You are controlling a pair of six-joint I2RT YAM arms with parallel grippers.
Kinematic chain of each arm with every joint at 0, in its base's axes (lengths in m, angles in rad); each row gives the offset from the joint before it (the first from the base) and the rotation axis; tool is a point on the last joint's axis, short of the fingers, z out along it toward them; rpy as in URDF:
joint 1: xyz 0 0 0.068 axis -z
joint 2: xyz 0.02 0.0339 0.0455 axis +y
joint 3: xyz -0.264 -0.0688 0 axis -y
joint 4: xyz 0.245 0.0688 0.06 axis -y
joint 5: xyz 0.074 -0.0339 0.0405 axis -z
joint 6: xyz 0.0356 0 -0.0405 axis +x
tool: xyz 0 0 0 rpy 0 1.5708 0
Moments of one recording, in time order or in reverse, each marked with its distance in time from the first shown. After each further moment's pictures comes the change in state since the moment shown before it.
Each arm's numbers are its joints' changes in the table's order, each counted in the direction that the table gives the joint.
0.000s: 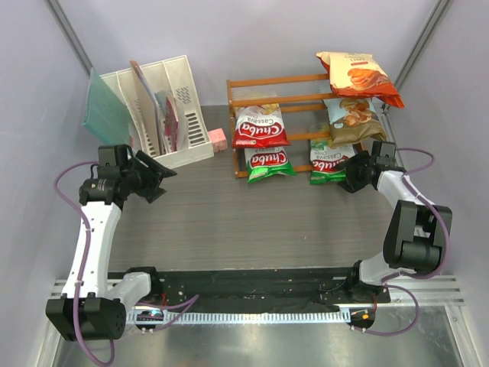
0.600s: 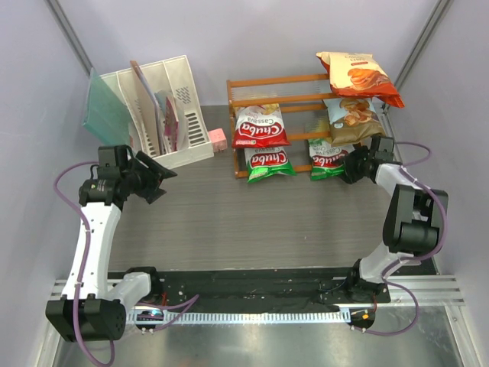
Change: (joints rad) left arm 0.002 -0.006 0.000 -0.009 0.000 0.012; right arm 0.001 0.126 0.056 0.126 -0.021 -0.008
